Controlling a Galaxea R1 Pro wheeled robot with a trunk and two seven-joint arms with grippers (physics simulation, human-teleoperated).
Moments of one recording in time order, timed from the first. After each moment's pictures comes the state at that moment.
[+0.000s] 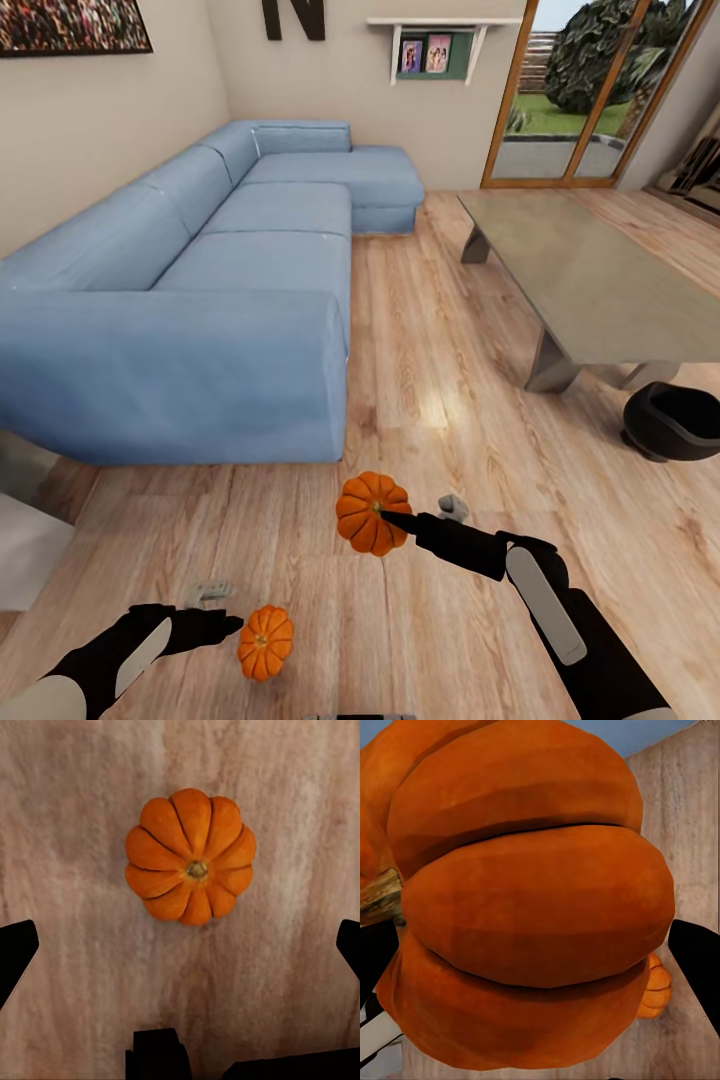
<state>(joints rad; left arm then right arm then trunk) -0.57 0.28 -0.54 -0.48 0.67 0.42 -0.17 -0.41 -0.10 0.18 -1.29 -0.84 0.79 0.31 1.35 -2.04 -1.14</state>
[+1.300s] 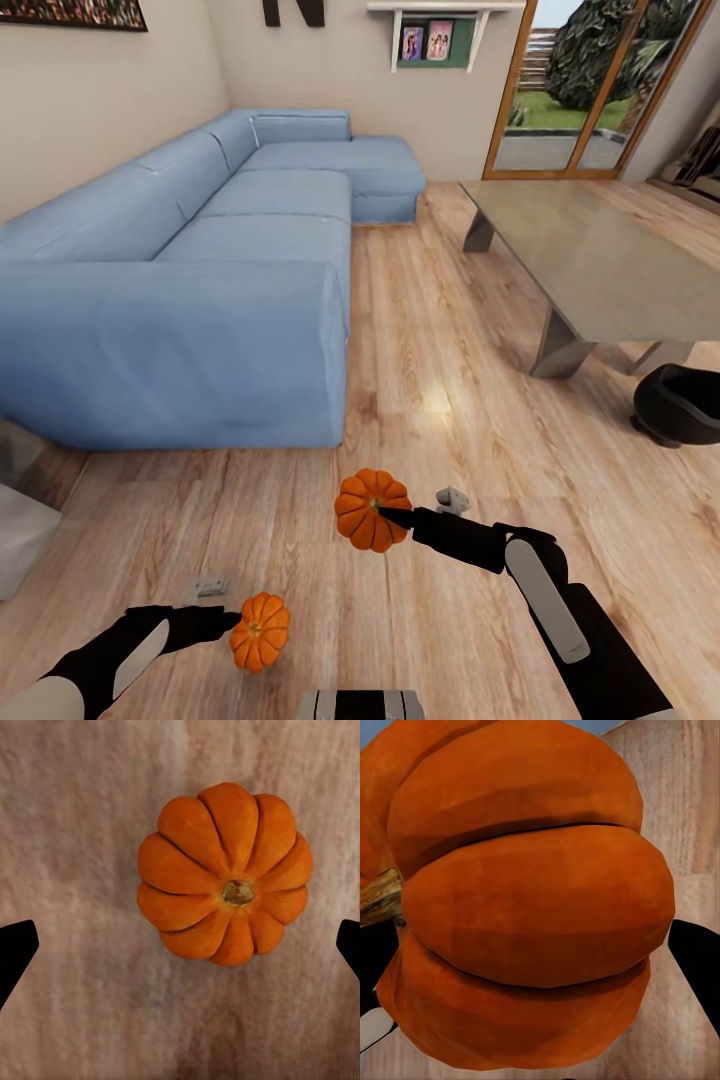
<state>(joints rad) -0.57 0.29 -0.54 -0.47 0.67 0.36 -0.17 -0.41 -0.10 0.19 -1.39 -0.85 0.84 0.19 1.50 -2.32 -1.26</state>
